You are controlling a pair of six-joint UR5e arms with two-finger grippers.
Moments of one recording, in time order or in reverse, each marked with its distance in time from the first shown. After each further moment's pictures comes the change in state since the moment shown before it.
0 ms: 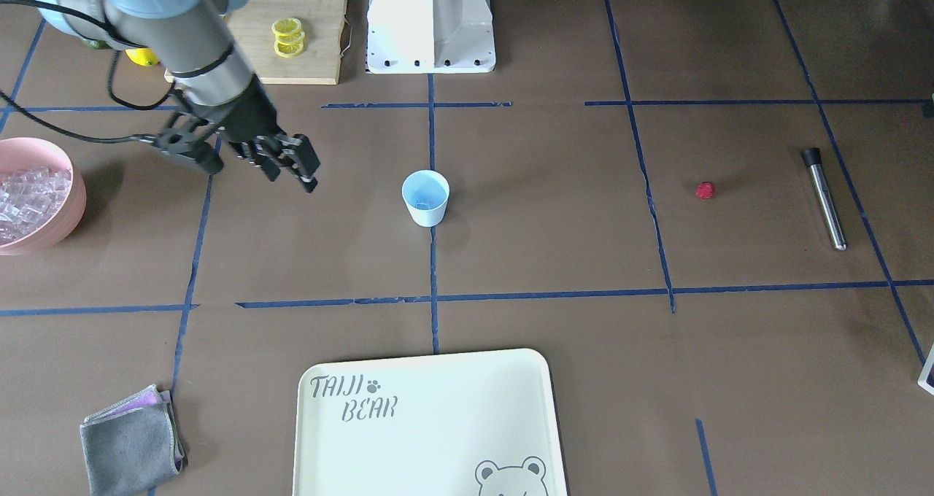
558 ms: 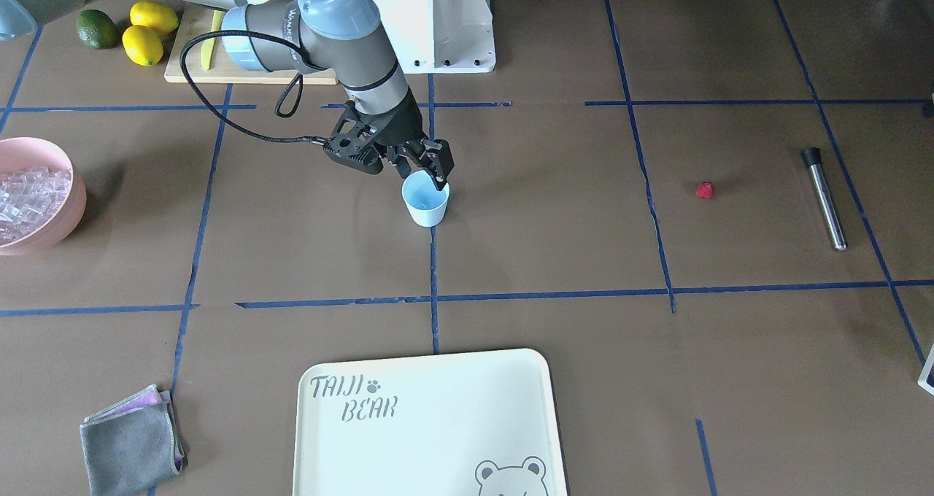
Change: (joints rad) left arm 0.000 0.000 -0.004 -0.001 0.001 0.001; right arm -0.254 0.351 -0.285 0.080 -0.185 0.358
